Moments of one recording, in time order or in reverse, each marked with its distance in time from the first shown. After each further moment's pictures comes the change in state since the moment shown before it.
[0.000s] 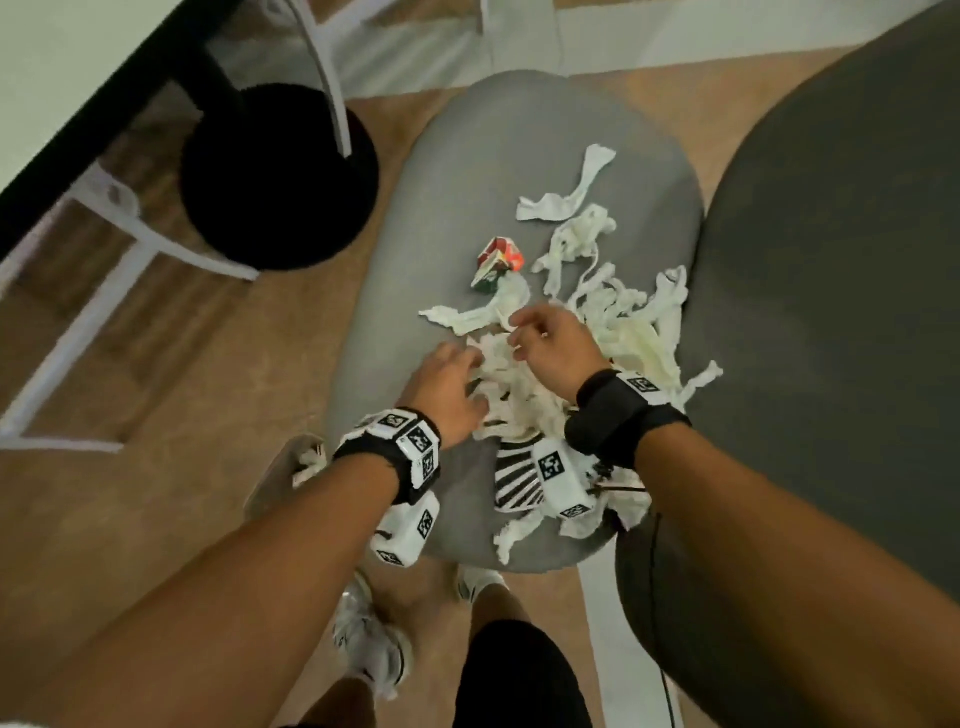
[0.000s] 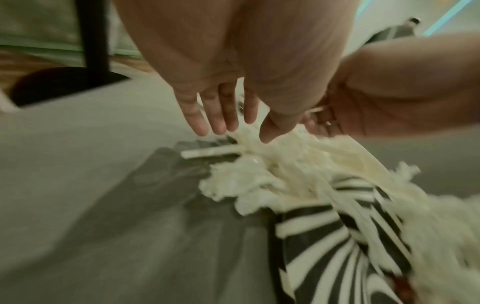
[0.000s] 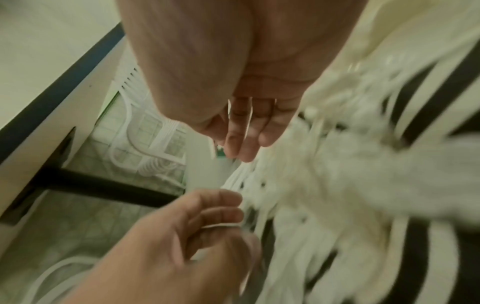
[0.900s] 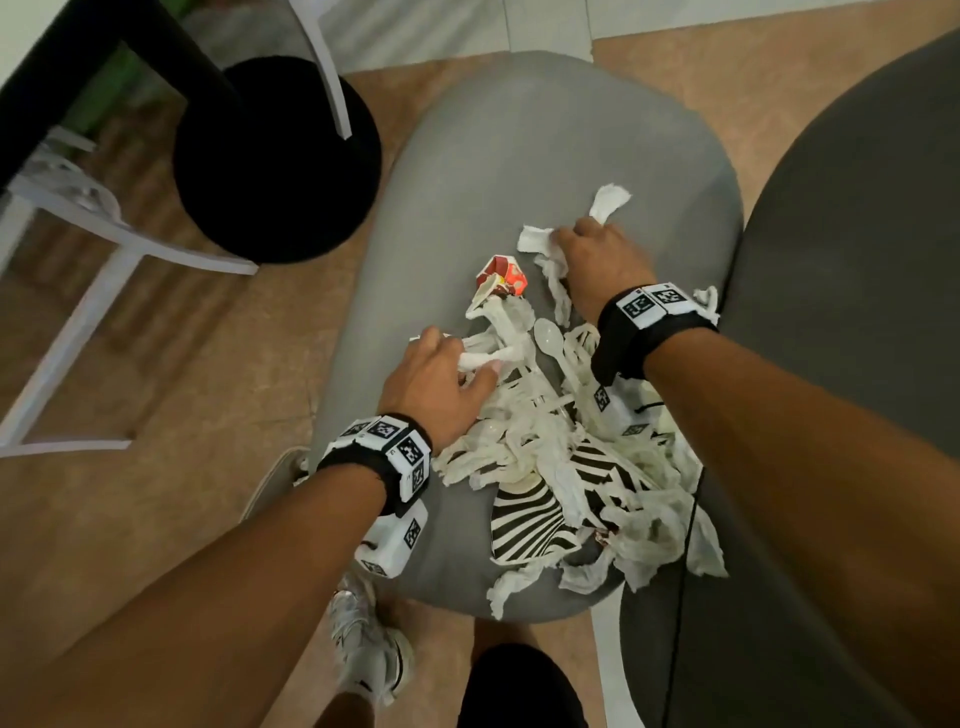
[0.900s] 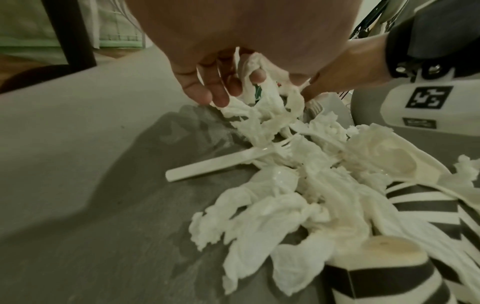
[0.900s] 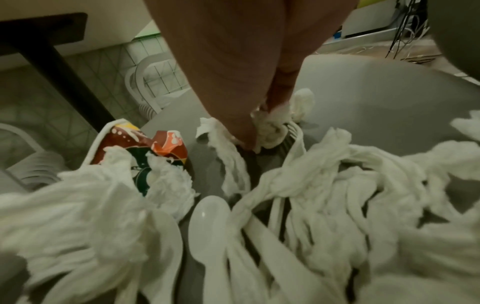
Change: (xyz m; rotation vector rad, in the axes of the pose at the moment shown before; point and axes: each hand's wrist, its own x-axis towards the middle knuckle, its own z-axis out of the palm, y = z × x) left_hand 0.052 0.004 -0.012 0.184 0.114 -0.090; right_hand 0.128 -0.015 -0.068 -1.003 0.035 -0.294
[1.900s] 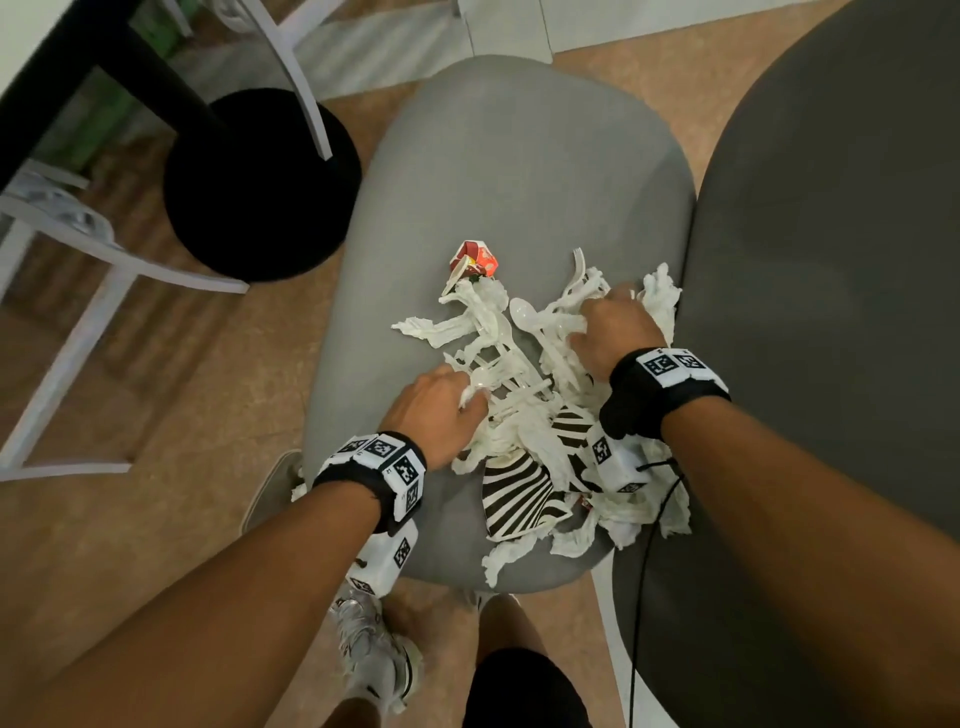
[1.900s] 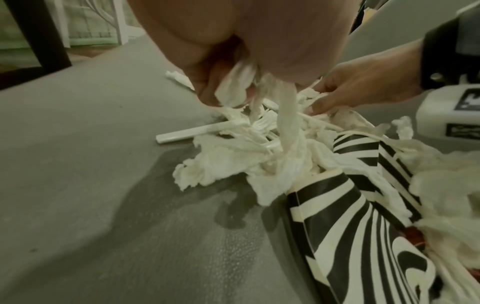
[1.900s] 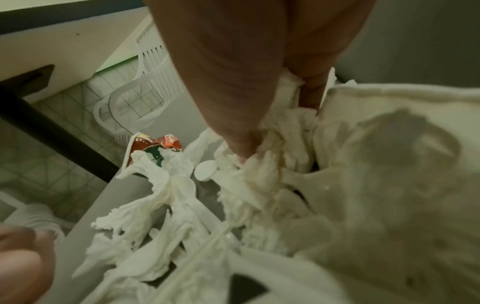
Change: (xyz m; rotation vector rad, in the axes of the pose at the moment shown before) left_hand -0.046 0.012 0.013 -0.051 -0.098 0.174; right_hand -0.098 0.019 0.039 0.171 -0.151 0.323
